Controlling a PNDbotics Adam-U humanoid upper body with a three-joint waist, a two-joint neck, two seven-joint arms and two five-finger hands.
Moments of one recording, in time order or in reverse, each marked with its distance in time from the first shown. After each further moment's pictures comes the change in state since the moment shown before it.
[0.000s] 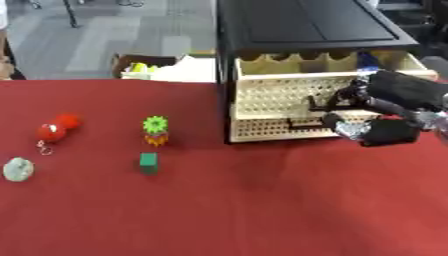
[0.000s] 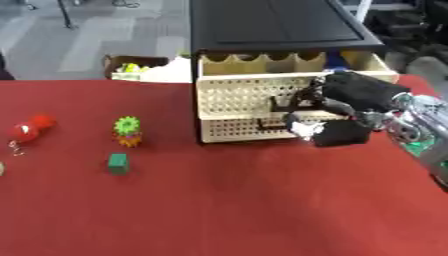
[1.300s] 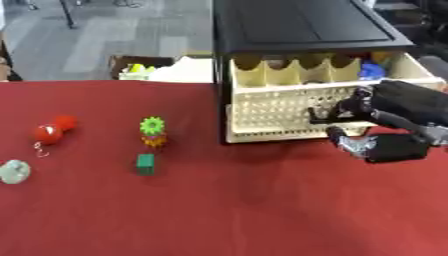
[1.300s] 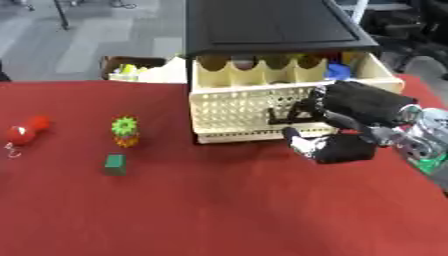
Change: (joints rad) left arm 0.000 0.000 0.000 0.000 0.001 -0.001 0.000; right arm 0.102 -0.031 -0.030 -0.141 -0.025 0.043 0.001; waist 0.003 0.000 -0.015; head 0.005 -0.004
